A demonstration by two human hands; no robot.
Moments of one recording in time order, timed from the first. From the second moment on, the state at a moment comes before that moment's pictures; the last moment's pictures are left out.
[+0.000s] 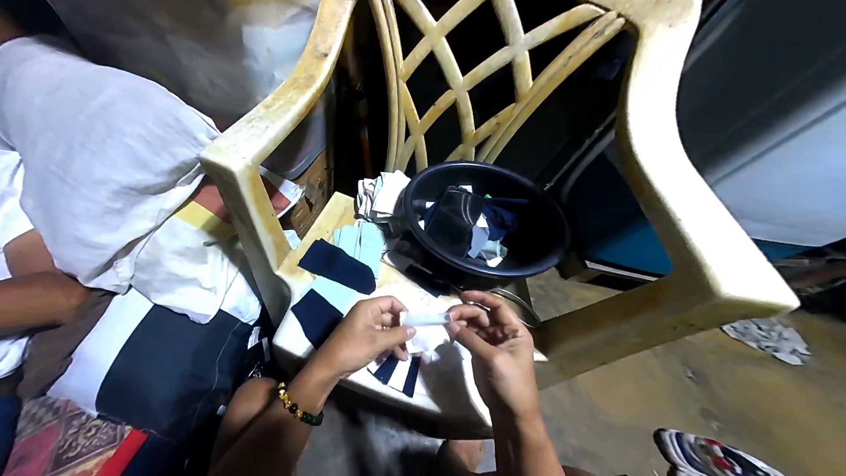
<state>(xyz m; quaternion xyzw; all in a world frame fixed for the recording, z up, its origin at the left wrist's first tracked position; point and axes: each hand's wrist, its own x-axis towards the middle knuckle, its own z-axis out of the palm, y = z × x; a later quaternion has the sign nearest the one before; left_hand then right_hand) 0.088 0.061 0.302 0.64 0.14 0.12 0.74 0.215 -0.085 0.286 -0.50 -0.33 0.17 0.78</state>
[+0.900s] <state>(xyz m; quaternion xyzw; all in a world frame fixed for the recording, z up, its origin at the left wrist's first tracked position) 0.079 0.075 0.295 0.75 -0.09 0.27 0.60 0.229 -0.096 0.287 -0.45 -0.49 0.13 0.74</state>
